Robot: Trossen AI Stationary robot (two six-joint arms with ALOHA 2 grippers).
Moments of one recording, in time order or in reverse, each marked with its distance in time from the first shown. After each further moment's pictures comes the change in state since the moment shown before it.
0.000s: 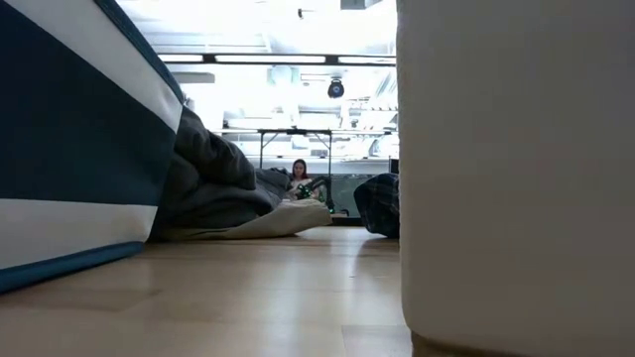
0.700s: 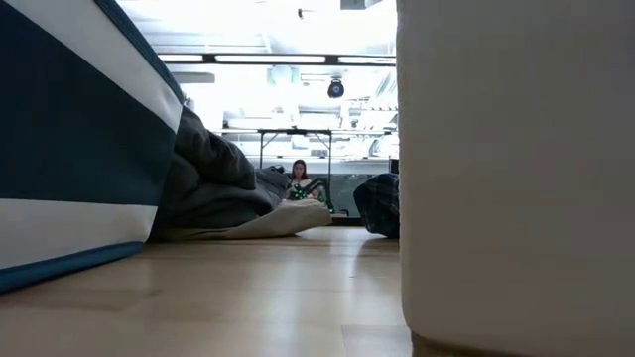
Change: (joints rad) left arm 0.048 0.133 -0.176 0.090 0.072 -0.144; right arm 0.000 0.002 0.000 0.000 0.000 0.000
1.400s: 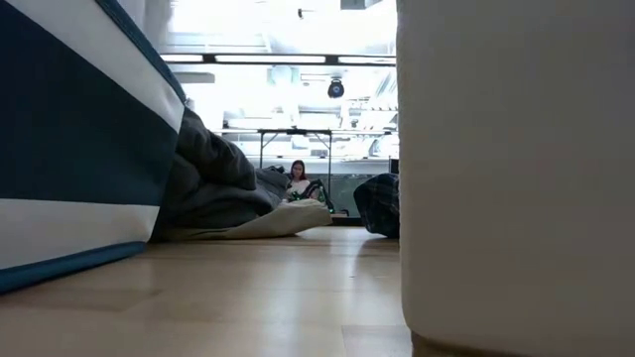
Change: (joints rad) left arm -0.074 -0.059 0.500 0.303 -0.408 0.820; right arm 0.000 0.002 0.000 0.000 0.000 0.000
